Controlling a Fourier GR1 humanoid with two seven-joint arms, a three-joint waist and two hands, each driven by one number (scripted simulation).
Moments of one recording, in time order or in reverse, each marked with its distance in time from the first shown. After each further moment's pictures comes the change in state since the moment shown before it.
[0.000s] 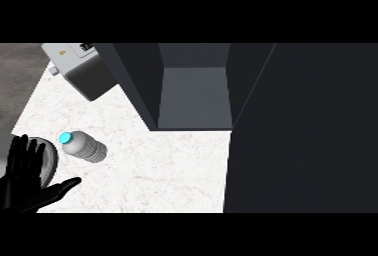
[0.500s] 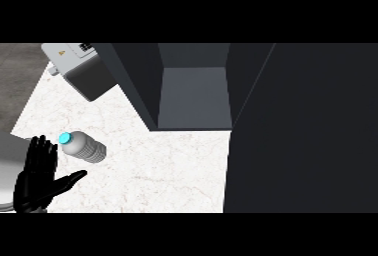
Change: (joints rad) left arm -0.162 0.037 0.074 0.417 0.033 -0.093 -0.159; right arm 0.037 -0.042 -0.032 0.006 -0.055 0.033 -0.050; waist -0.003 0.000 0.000
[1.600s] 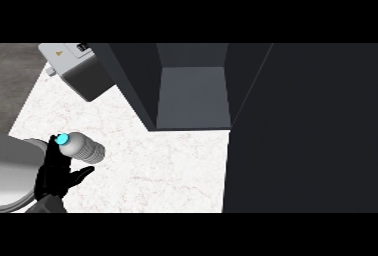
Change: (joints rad) left arm -0.311 0.110 0.057 0.724 -0.007 -0.223 -0.318; right arm -0.014 -0.005 0.023 0.020 0.023 -0.019 -0.014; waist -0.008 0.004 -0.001
